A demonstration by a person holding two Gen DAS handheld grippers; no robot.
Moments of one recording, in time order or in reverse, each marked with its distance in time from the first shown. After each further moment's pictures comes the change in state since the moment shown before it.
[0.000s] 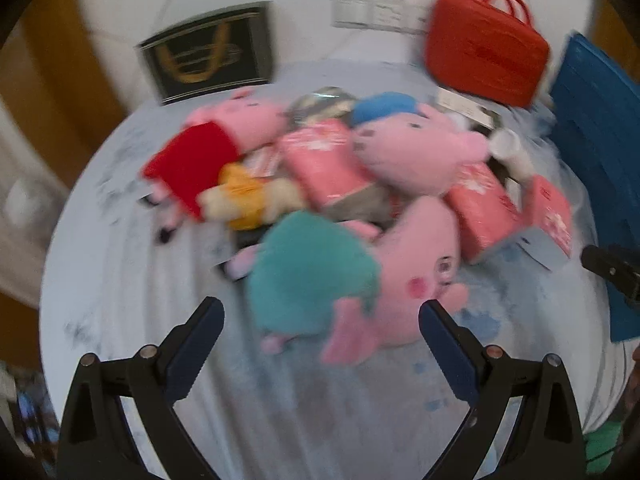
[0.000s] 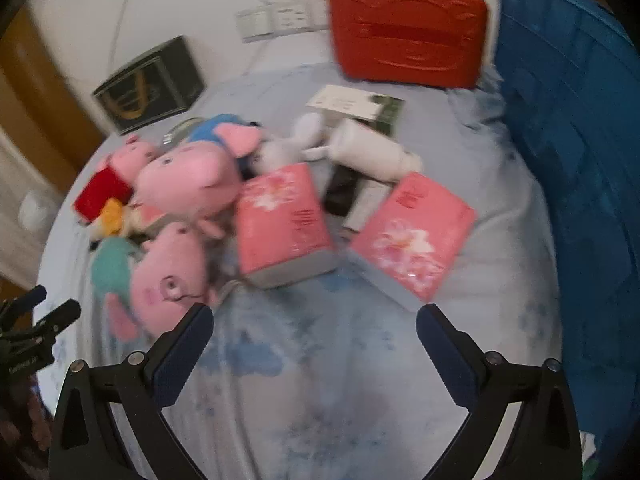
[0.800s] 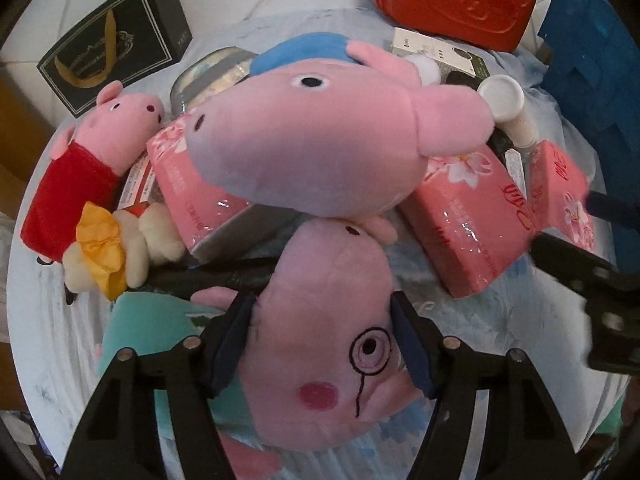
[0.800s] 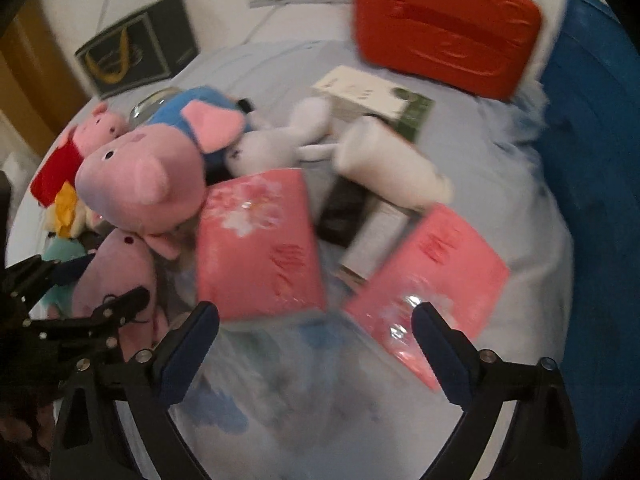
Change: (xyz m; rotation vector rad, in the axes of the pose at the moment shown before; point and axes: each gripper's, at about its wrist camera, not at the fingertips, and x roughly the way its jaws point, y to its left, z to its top) left arm 0.103 -0.063 0.049 0.109 0.144 -0.063; right arm 0.085 0.029 0.050 -0.145 0.081 -0.055
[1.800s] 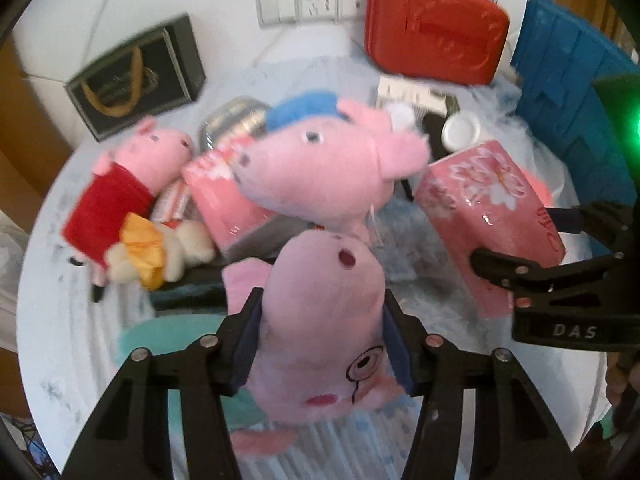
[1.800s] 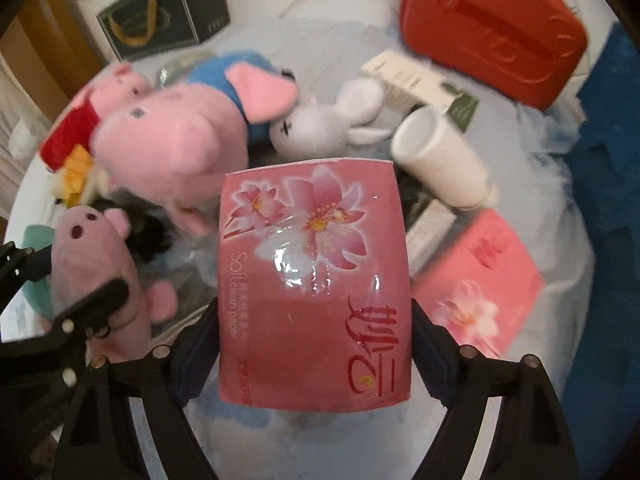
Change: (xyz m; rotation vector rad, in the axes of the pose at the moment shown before) left arm -0.065 -0.001 -0.025 0.001 -0.168 0.008; right arm -0.020 0.011 -0.025 -0.059 0.007 0.017
